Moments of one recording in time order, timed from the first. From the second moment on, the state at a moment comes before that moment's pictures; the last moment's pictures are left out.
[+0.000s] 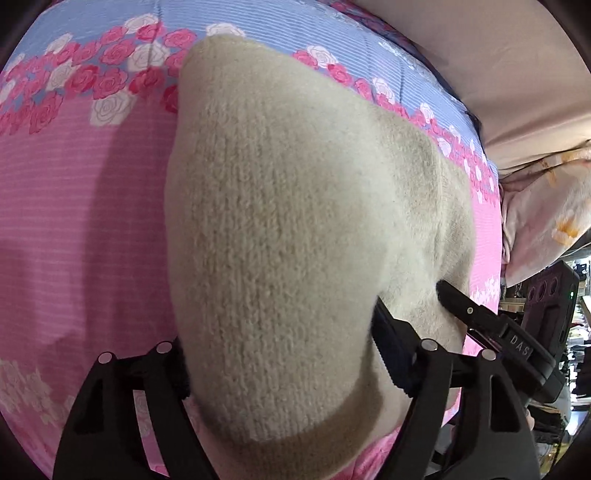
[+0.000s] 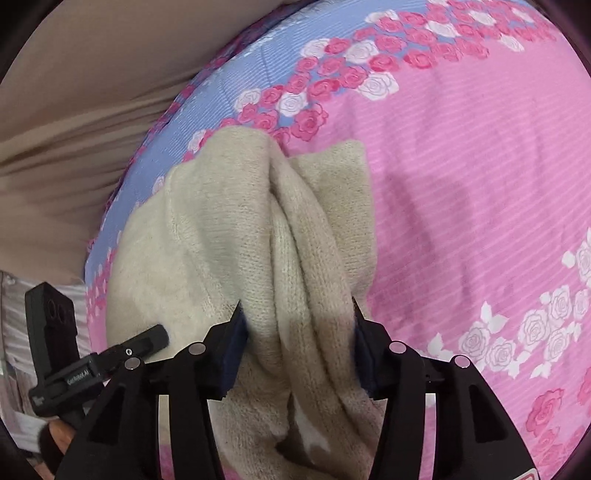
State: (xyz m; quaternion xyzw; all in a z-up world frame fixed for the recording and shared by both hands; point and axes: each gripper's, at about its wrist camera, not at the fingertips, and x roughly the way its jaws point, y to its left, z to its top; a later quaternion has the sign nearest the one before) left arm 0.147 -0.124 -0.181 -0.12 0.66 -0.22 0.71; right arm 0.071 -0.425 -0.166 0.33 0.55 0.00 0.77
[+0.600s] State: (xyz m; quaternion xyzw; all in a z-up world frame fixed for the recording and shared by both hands) left arm 0.094 -0.136 0.018 -0.09 0.50 -0.38 0.77; right arm 0.005 -0.402 0.043 0.24 0.40 -0.01 0.89
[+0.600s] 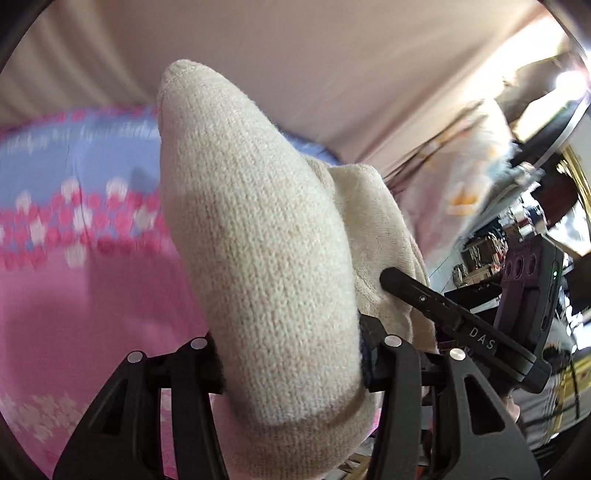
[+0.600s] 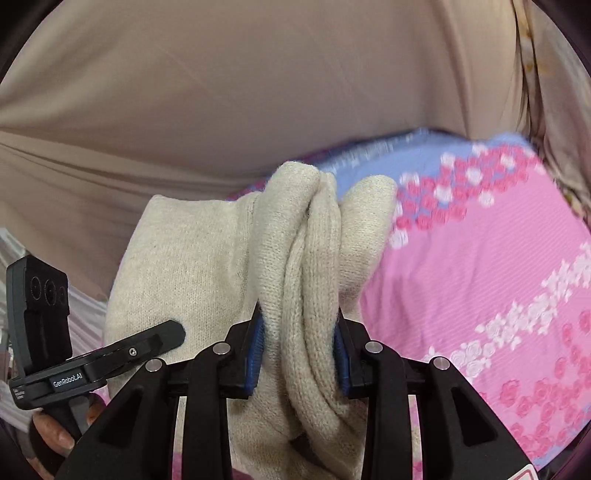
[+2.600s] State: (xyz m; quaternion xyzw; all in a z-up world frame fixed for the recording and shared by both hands) left arm 0.150 0.135 -0.107 -0.06 0.52 -0.13 0.85; right arm 0.126 -0.084 -0.134 0.08 0.58 0.13 0.80
